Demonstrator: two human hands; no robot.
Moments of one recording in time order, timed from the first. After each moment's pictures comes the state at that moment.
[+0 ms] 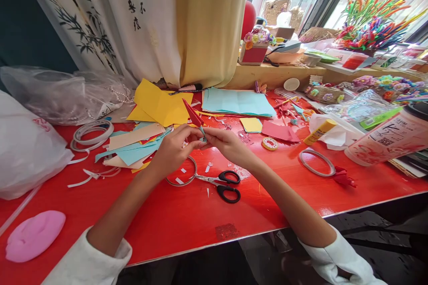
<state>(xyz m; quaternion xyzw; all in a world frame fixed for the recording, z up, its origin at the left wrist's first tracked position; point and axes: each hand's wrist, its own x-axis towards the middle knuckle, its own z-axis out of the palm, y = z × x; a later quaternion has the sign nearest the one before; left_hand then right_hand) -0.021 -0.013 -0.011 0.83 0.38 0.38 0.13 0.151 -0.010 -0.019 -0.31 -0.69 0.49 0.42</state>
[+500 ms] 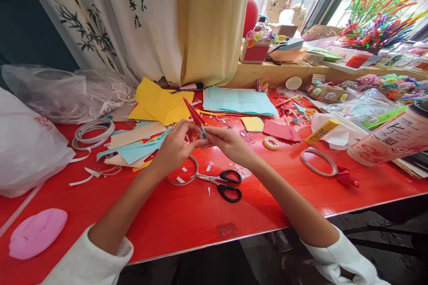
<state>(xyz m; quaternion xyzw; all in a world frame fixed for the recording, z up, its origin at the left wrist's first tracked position) -0.020 -0.011 -0.013 0.80 0.41 0.39 0.17 0.151 -0.010 -0.020 -0.31 -0.69 0.50 0.42</state>
